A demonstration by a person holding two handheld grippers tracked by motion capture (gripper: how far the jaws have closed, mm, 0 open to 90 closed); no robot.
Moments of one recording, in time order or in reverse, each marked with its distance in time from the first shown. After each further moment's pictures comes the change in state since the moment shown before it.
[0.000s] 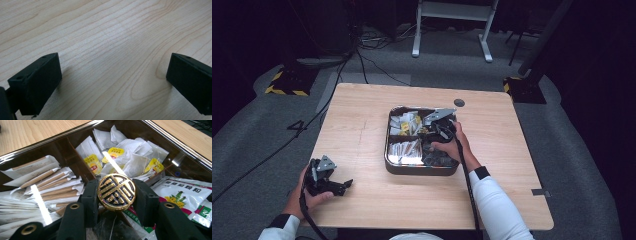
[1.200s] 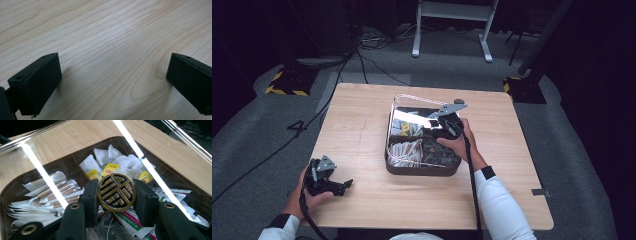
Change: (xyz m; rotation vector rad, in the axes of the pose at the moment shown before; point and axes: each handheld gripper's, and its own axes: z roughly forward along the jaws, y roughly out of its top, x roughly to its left) left arm 0.000 0.000 0.000 0.000 0.000 -0.003; right arm -0.003 0.010 -0.032 -0.073 -0.003 0.018
